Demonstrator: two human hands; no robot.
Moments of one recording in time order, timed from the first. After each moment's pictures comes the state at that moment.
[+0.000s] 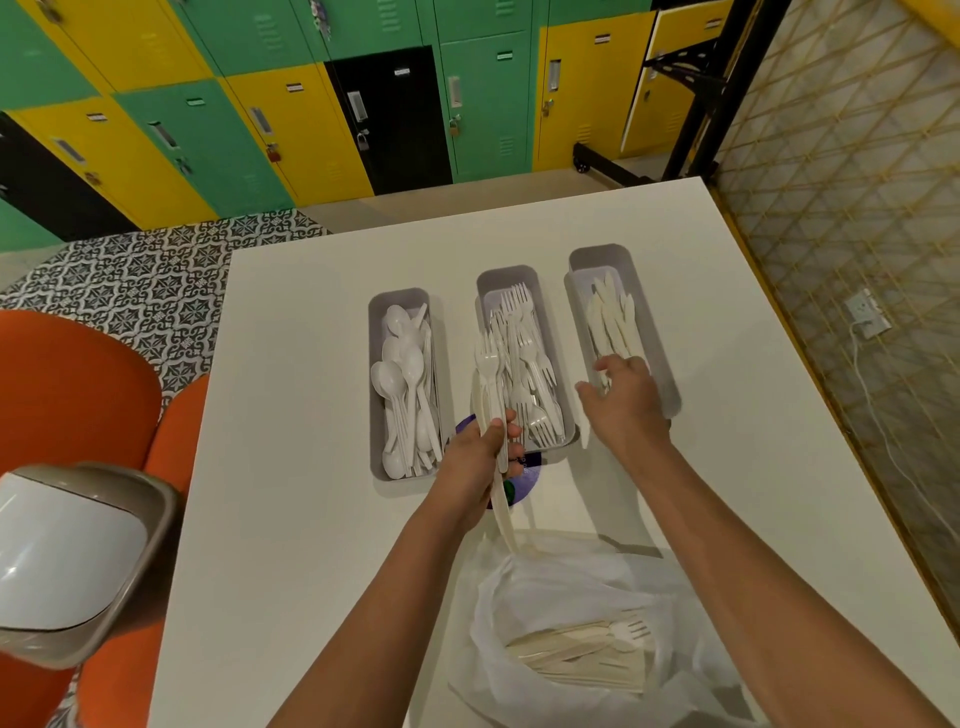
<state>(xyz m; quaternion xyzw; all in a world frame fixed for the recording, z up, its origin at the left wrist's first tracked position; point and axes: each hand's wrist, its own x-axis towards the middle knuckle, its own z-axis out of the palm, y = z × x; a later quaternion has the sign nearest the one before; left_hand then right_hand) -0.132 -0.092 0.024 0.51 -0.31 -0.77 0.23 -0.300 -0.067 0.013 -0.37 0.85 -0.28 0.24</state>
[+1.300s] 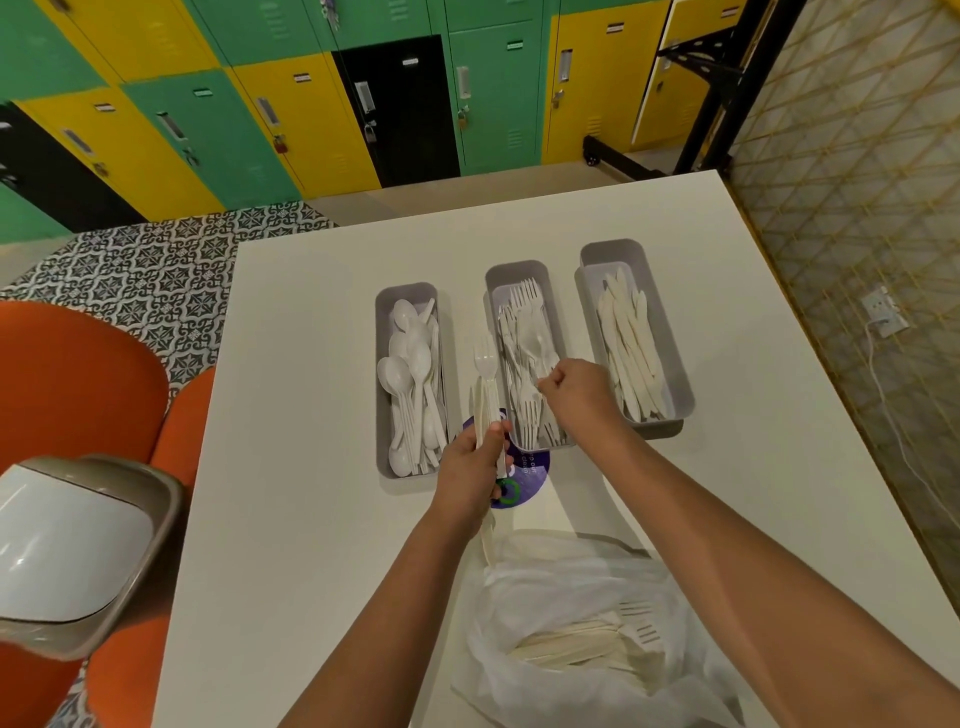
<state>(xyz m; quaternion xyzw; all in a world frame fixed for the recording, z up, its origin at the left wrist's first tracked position) -0.122 -0.087 0.014 0.61 -0.40 -0.66 0.21 -0.268 -0.107 0.005 -0.38 0.82 -0.25 0.34</state>
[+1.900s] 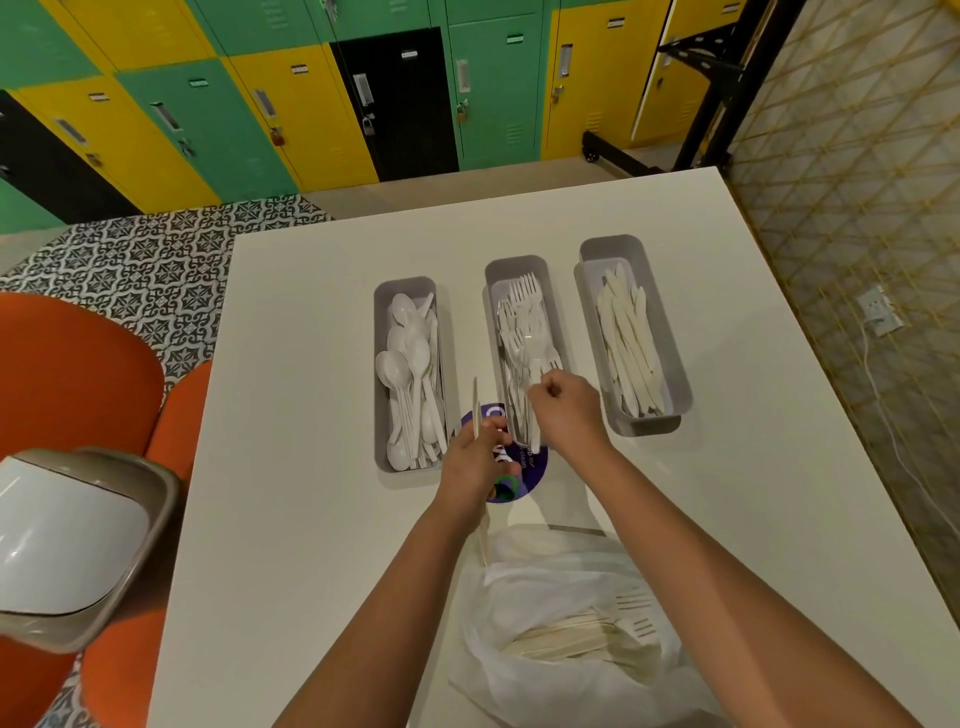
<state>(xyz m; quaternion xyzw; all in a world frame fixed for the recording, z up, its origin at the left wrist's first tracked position) -0.128 -0.089 0.019 0.62 -0.37 -0.66 0.20 -0.244 -0.089 0.012 -0.32 0.79 -0.36 0.38</state>
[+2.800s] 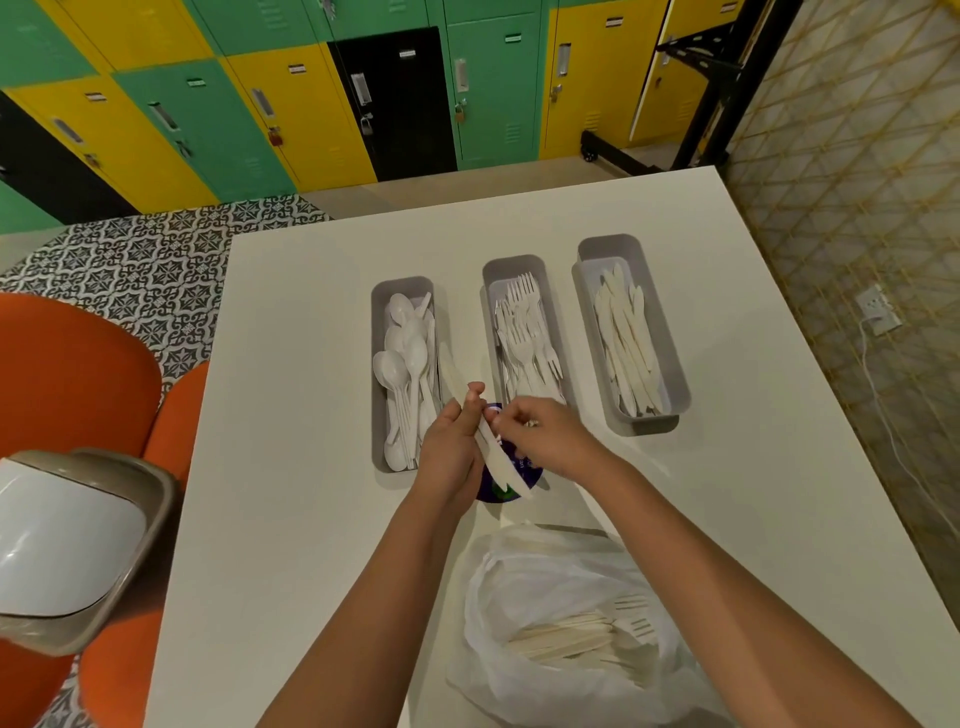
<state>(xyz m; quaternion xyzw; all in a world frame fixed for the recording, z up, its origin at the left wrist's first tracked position) -0.122 -0.105 0.021 0.49 -0.21 -0.77 0.35 -0.238 -0.076 0.021 -0.40 0.69 -0.27 0.54</state>
